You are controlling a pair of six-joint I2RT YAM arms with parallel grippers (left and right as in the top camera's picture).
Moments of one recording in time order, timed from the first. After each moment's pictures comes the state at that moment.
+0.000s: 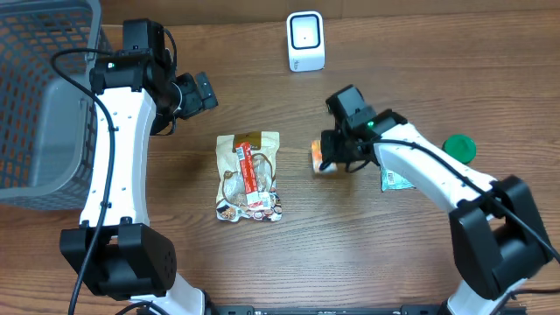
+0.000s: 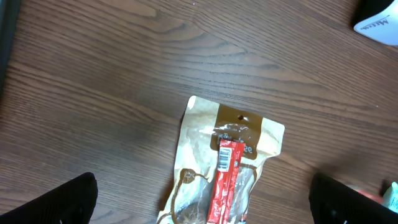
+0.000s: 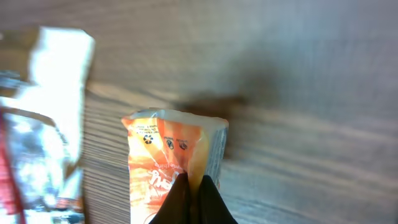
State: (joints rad) left arm 0.06 1.78 1.76 -1.22 0.07 -0.36; right arm 0.53 1.85 1.32 -0.65 -0.11 0.45
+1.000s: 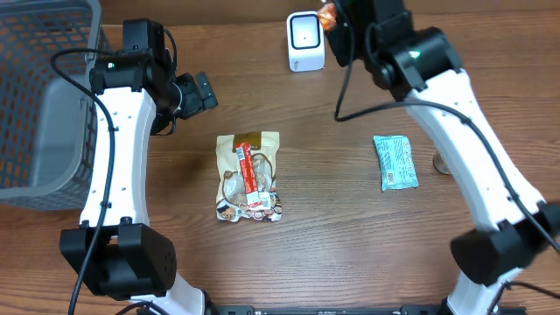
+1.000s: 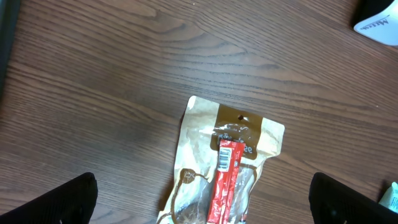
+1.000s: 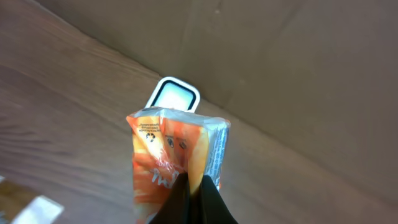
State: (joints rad) left arm 0.06 1.78 1.76 -1.22 0.07 -0.36; right arm 0.47 1.94 2.09 -0.78 0.19 -0.22
